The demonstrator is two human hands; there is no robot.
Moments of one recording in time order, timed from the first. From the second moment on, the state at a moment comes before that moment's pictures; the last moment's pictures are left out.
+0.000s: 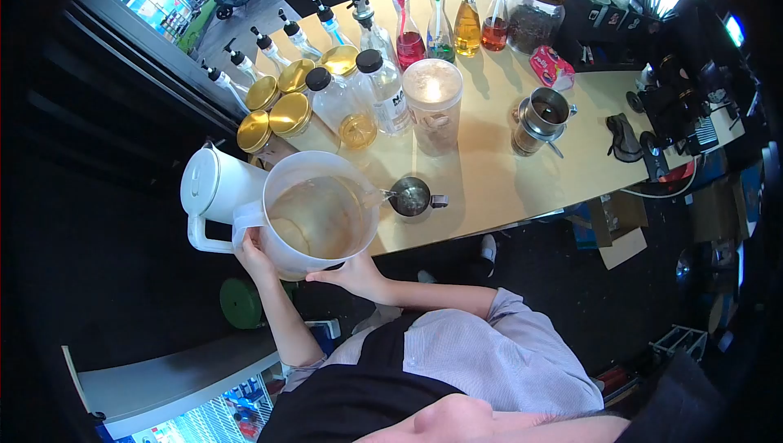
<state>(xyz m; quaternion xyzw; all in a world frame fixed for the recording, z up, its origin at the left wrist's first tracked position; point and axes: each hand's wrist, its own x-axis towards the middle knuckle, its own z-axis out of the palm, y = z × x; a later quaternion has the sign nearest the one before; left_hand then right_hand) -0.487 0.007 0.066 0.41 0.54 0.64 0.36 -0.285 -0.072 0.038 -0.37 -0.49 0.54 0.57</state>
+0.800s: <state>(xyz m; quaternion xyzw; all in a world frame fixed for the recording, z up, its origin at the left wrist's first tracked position) -0.483 0.007 0.069 0.43 0.51 0.65 0.37 -0.286 -0.072 0.039 -0.38 -0.49 0.53 0.58</state>
